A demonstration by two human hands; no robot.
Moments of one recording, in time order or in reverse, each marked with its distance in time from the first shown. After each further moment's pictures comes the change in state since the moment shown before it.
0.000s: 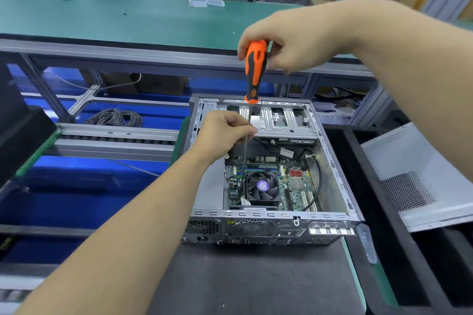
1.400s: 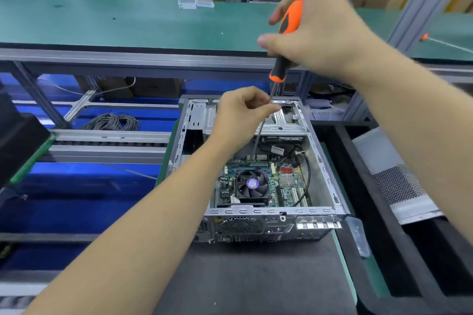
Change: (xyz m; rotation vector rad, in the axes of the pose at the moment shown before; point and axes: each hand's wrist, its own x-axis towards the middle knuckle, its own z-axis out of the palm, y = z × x) left_hand -0.001 0.062 0.057 0.003 0.135 0.224; right_hand -0.051 0.011 0.032 0.476 0.745 0.104
